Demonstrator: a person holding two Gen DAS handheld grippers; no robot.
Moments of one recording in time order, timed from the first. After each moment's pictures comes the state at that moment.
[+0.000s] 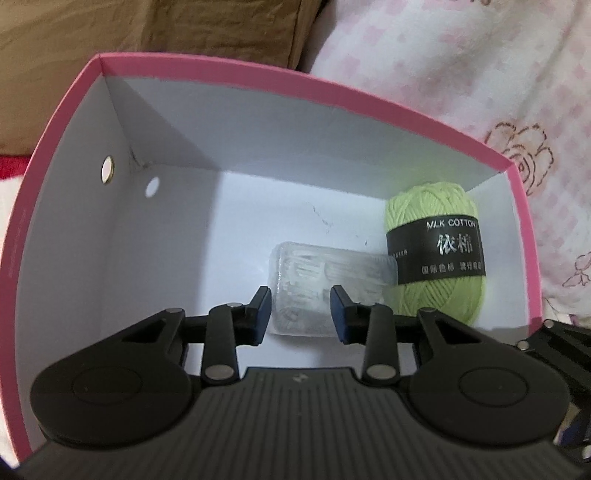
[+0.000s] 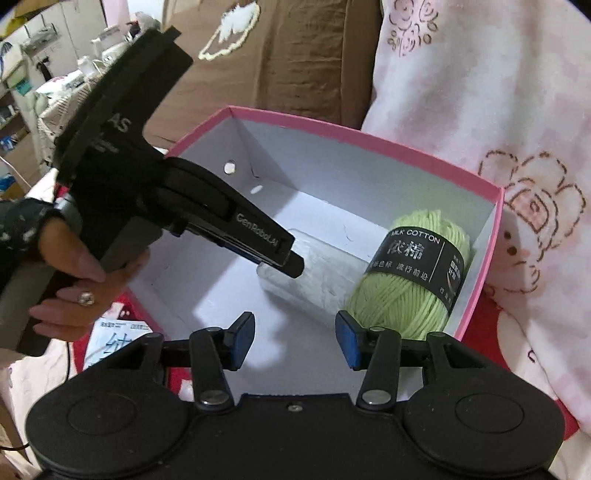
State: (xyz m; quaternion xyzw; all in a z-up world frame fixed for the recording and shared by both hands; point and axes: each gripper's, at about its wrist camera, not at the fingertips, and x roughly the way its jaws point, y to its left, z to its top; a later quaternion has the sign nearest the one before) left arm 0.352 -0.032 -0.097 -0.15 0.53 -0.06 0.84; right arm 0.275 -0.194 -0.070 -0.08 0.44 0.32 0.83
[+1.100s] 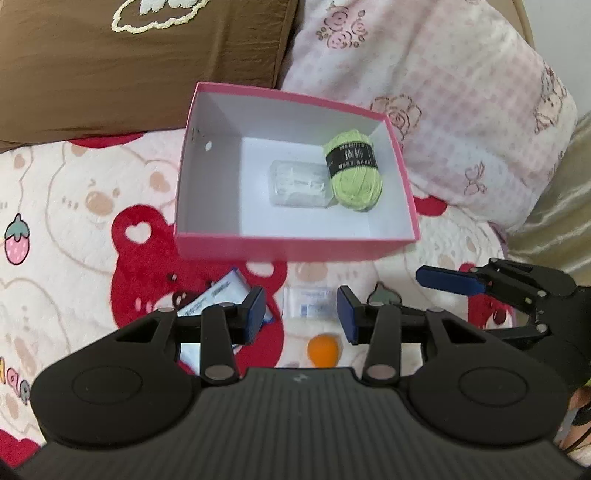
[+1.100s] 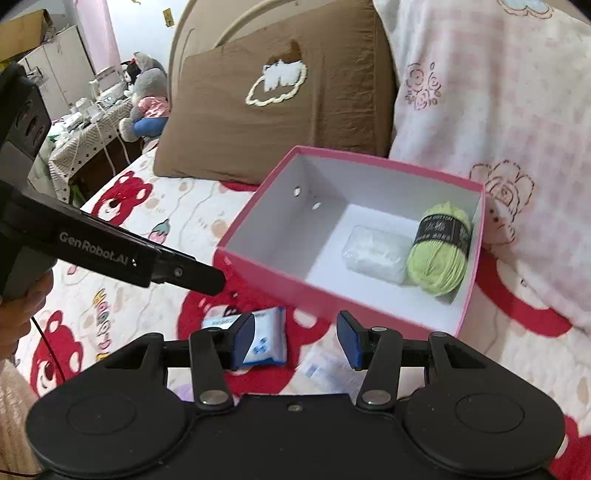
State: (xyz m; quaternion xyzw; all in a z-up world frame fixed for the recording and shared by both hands) left arm 0.156 0.021 0.041 -0.12 0.52 -0.12 0.84; right arm 0.136 -0.172 0.021 -0.02 0.44 0.28 0.86
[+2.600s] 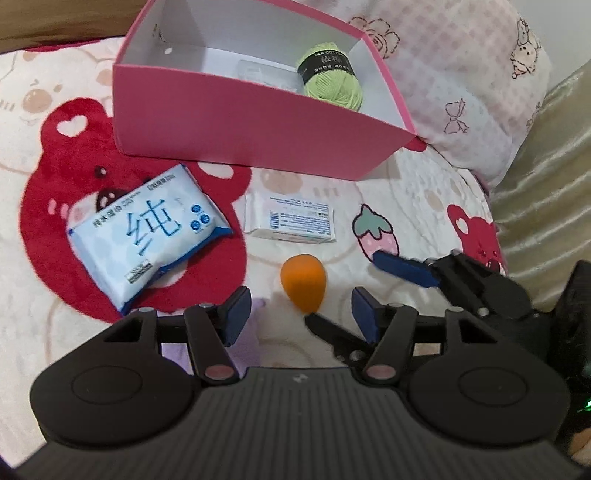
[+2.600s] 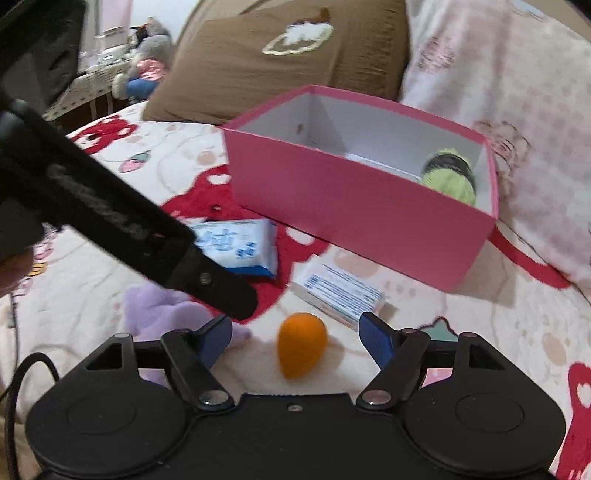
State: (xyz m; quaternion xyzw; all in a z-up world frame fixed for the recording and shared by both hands) left arm 0.097 -0.008 -0.088 -0.17 0.50 -0.19 0.83; right arm 0.051 -0.150 -0.099 -0.12 0.37 0.22 0.90
